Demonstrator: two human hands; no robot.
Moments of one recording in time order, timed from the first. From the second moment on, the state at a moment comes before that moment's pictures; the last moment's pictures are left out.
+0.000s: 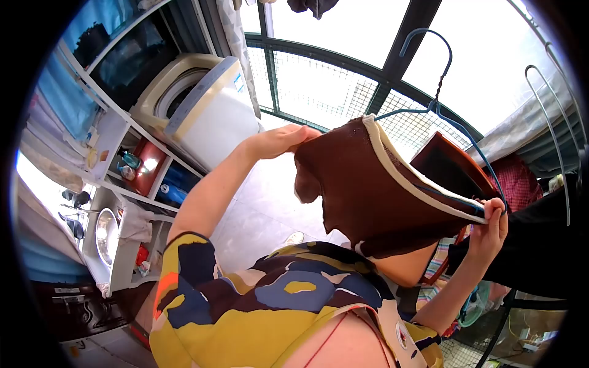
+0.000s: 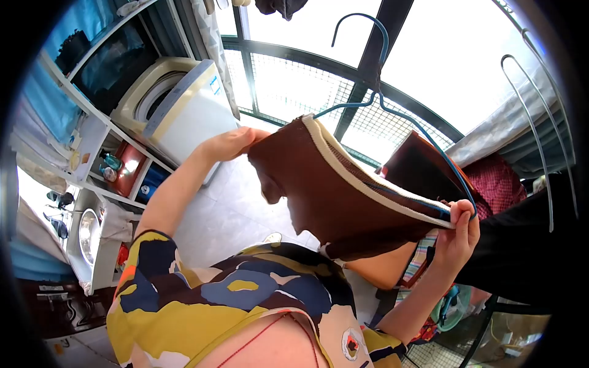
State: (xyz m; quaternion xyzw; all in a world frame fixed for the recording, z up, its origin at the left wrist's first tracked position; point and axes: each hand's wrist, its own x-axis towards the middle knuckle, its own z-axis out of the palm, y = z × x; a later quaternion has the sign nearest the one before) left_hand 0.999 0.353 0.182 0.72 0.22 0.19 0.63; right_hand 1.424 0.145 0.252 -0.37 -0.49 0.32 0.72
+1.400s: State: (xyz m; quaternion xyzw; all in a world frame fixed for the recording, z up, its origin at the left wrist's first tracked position) left_hand 1.076 0.308 0.282 0.85 0.23 0.24 0.41; right_hand 1.402 0.117 0.194 -0.52 -0.44 0.42 0.59
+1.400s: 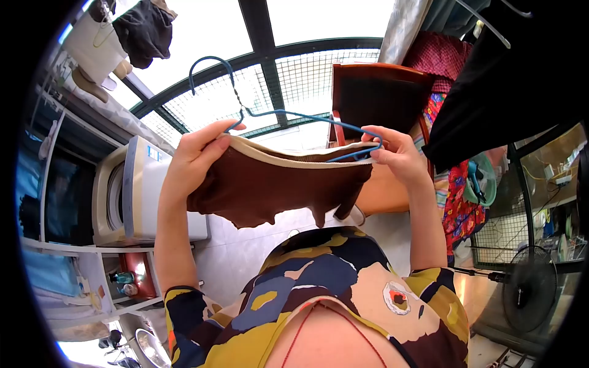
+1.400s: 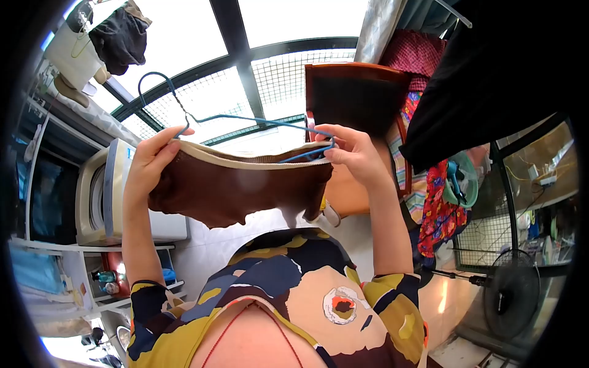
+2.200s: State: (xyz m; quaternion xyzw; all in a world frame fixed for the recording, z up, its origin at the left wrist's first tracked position) left_hand 1.071 0.312 0.293 0.86 0.18 0.40 0.25; right_hand 1.375 0.161 0.280 -0.57 -0.69 0.09 0.44
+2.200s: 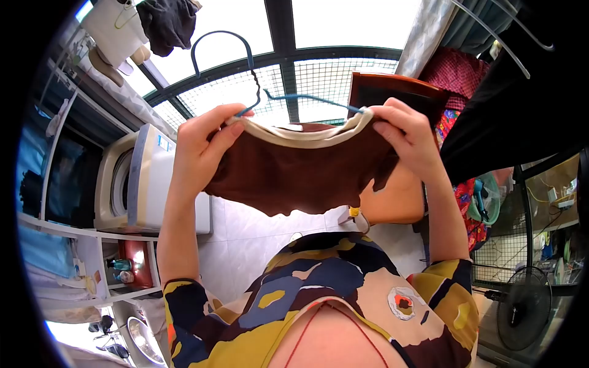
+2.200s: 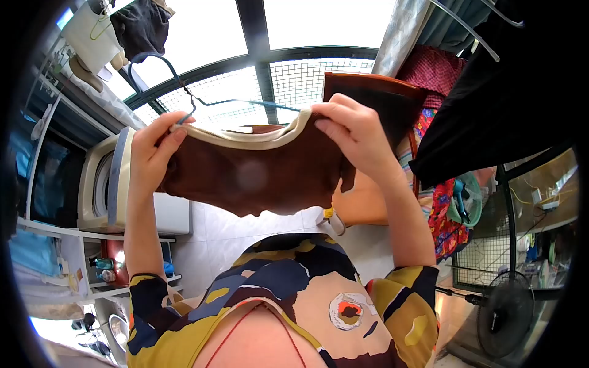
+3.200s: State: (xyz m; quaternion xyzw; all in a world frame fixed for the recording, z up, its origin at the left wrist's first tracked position) left_hand 1.203 0.442 0.353 0.81 0.05 0.58 0.05; right_hand 1.454 0.074 0.390 -0.60 -0.41 -0.17 0.67
